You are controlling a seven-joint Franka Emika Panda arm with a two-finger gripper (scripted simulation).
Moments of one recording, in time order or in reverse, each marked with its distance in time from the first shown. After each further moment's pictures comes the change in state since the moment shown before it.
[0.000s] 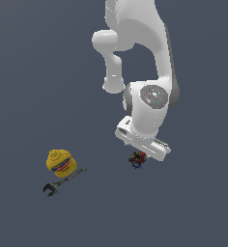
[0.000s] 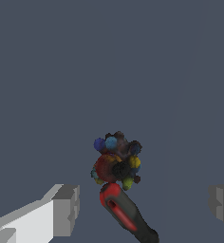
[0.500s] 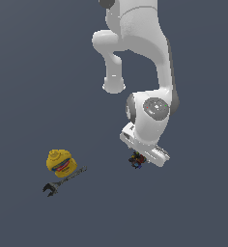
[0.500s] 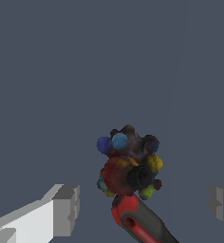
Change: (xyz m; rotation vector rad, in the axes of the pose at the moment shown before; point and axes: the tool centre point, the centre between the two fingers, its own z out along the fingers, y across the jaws) arm -0.010 -0.012 0.041 -0.005 -0.004 0.111
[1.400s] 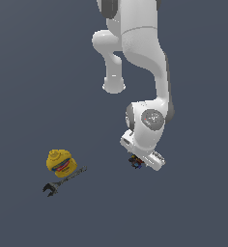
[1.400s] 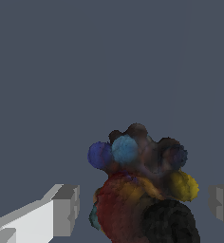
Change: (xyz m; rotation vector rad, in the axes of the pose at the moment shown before) arm -0.003 0.000 0.046 -0.001 -0.001 0.018
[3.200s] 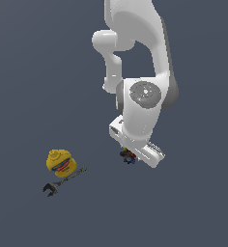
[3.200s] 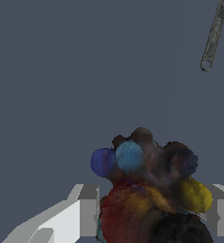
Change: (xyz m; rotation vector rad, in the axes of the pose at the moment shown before) arm 0.050 0.018 -0.112 0.005 0.002 0.001
